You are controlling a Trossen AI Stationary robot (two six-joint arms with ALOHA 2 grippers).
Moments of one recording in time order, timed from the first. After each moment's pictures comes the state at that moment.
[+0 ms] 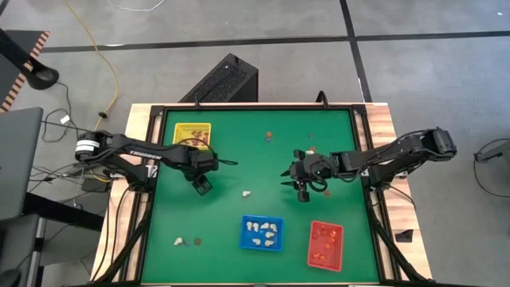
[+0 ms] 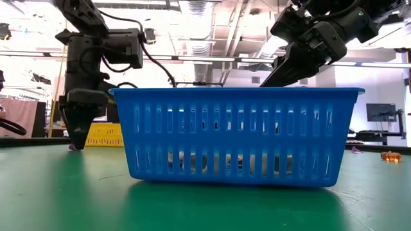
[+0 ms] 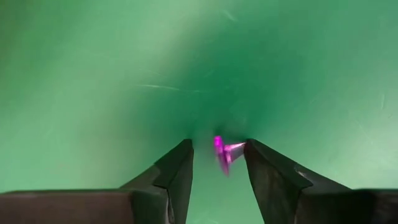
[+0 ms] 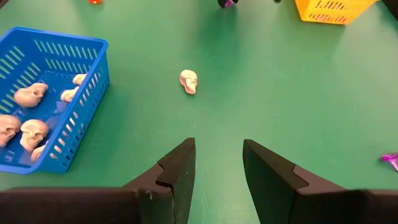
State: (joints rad) left arm 0.13 1.43 0.70 -0.70 -0.03 -0.57; right arm 0.07 1.23 0.63 0.03 0.08 -0.03
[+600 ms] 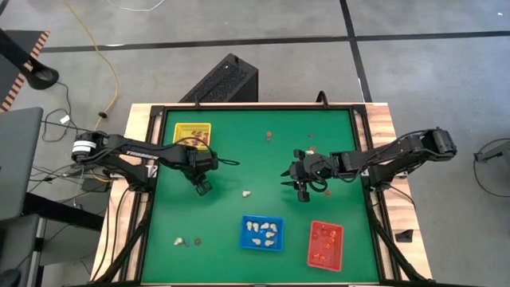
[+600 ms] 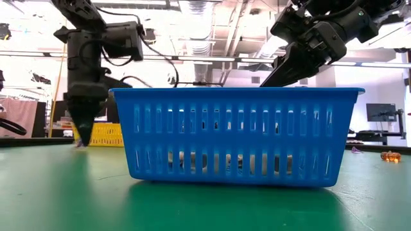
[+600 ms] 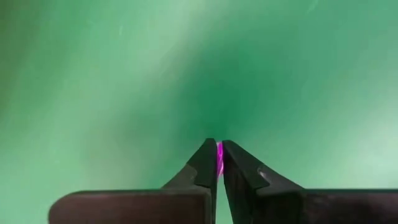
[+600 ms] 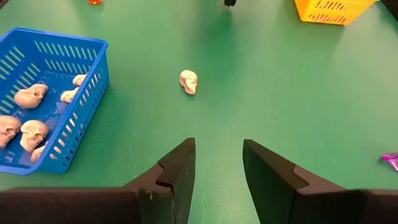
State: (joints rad) left arm 0.13 1.39 0.69 -0.66 -0.03 -0.49; right arm 0.07 1.23 0.63 0.03 0.08 -0.03
